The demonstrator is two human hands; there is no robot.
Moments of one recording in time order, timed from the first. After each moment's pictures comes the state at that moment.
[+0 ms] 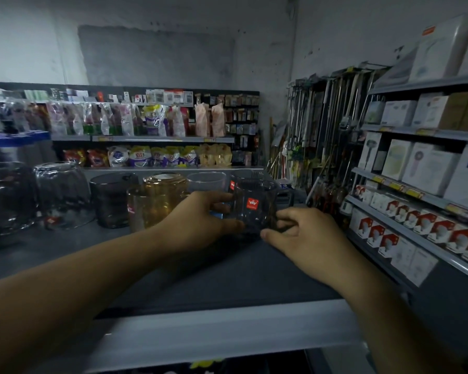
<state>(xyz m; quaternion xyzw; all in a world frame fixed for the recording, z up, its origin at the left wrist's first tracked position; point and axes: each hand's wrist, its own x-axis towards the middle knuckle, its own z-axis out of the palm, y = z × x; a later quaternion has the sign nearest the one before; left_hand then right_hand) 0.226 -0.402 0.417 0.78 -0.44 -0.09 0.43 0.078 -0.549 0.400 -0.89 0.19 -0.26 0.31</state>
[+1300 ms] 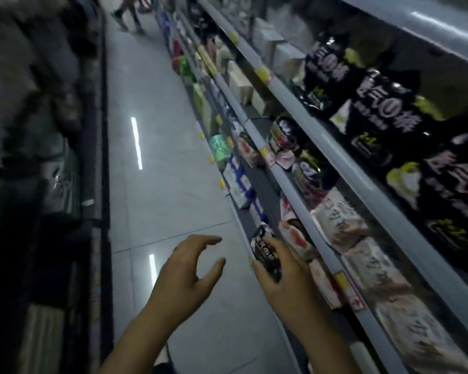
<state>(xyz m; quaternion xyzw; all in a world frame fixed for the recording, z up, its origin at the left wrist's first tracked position) -0.141 0.037 0.066 0.87 0.24 0.14 0.41 -0.012 -0.134 0.082 -0.87 -0.28 0.18 0.36</state>
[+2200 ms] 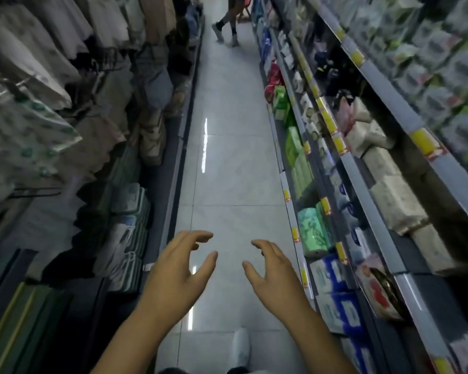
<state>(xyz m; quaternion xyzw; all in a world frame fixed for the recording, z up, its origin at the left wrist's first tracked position) 0.036 0.638 0.075 0.80 0.43 0.19 0.37 0.222 0.530 0.030 -0.80 -0.44 0.27 0.29</state>
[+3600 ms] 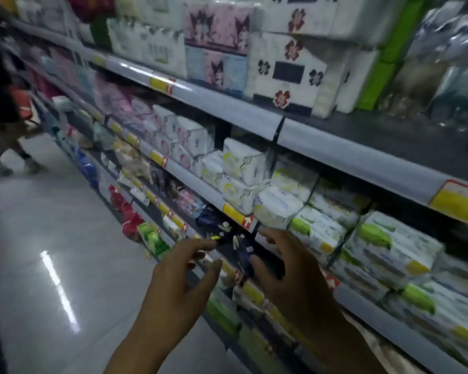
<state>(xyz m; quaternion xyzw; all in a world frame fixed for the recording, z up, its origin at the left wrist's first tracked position) 0.777 1.288 0.186 0.86 0.03 0.18 0.47 0.839 1.087 0.197 -0.90 -0.21 -0.07 0.38</state>
